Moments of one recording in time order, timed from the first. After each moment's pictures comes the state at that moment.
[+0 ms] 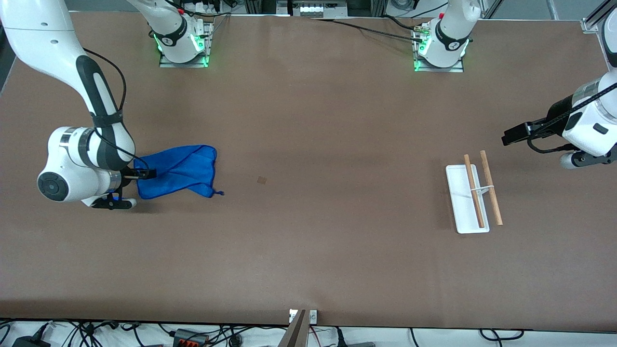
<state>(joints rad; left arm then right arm) -0.05 0.15 0.03 -1.49 -0.06 1.51 -0.25 -0.03 0.61 -0.03 -1.74 -0.01 1.92 -0.03</state>
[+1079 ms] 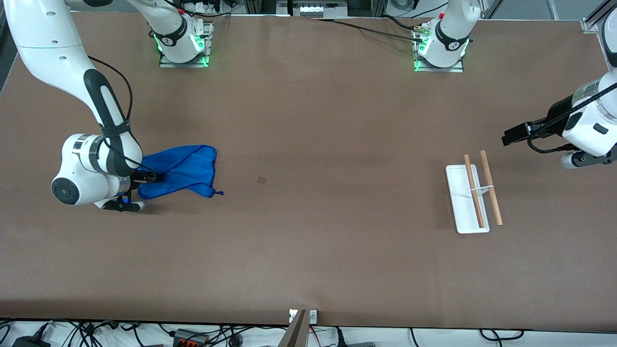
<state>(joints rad) -0.05 0.15 0.03 -1.49 -0.06 1.51 -0.25 -0.03 0.67 -0.03 -1.74 0.05 1.97 -0.03</state>
